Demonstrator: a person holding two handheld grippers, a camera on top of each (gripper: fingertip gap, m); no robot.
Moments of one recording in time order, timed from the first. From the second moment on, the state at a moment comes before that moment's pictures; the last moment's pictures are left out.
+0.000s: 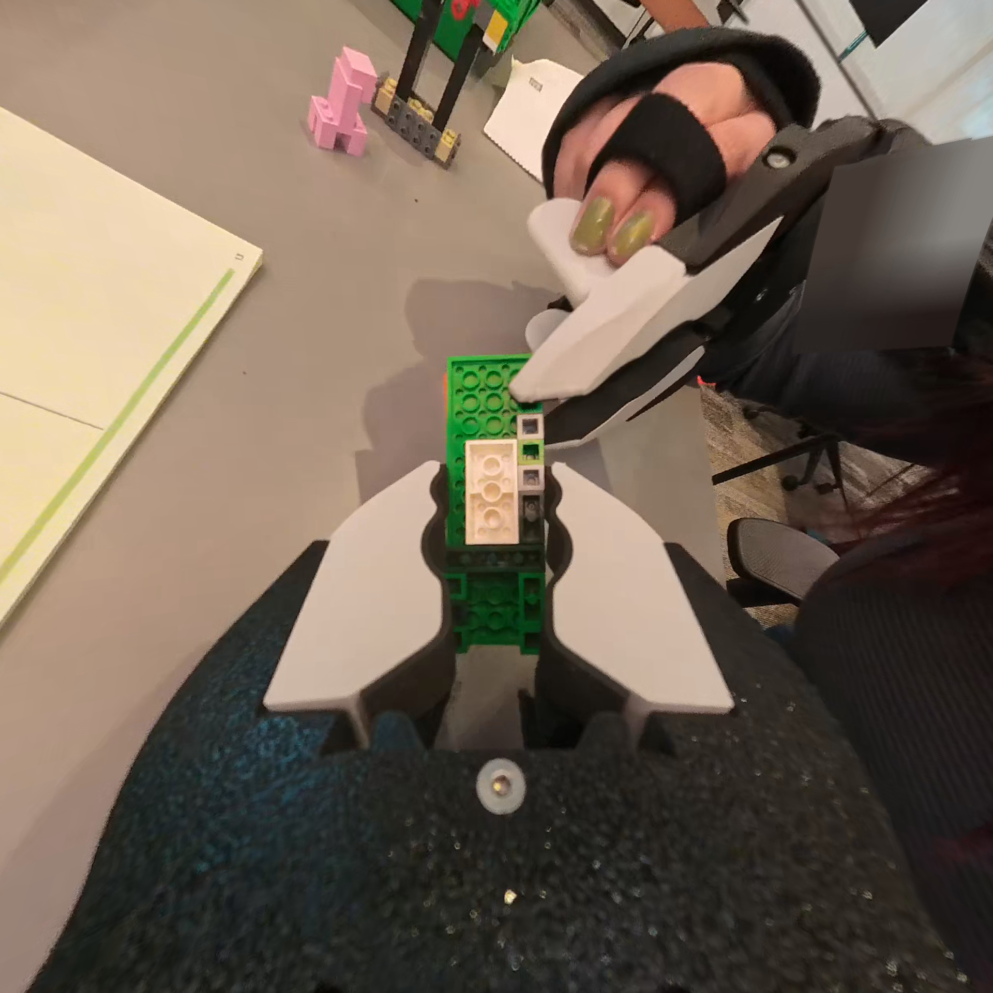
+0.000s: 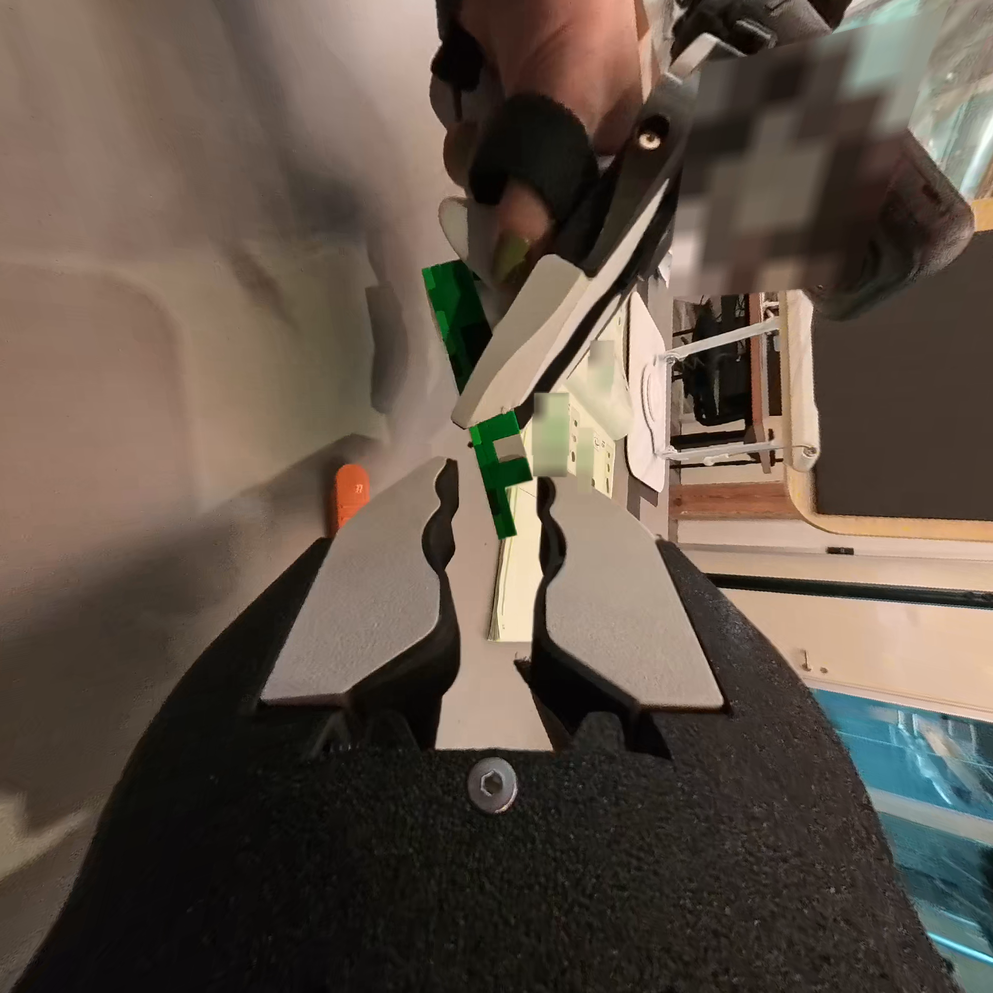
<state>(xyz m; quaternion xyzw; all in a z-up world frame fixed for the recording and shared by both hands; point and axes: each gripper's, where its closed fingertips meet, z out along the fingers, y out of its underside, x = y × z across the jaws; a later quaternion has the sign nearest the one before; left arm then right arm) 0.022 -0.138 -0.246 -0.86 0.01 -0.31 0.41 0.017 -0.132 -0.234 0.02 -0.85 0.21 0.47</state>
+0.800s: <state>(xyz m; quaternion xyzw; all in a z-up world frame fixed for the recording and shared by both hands) -0.001 -0.130 -0.255 -0.88 0.04 -0.17 0.44 0.013 -0.115 -0.228 -0.09 -0.86 0.26 0.43</state>
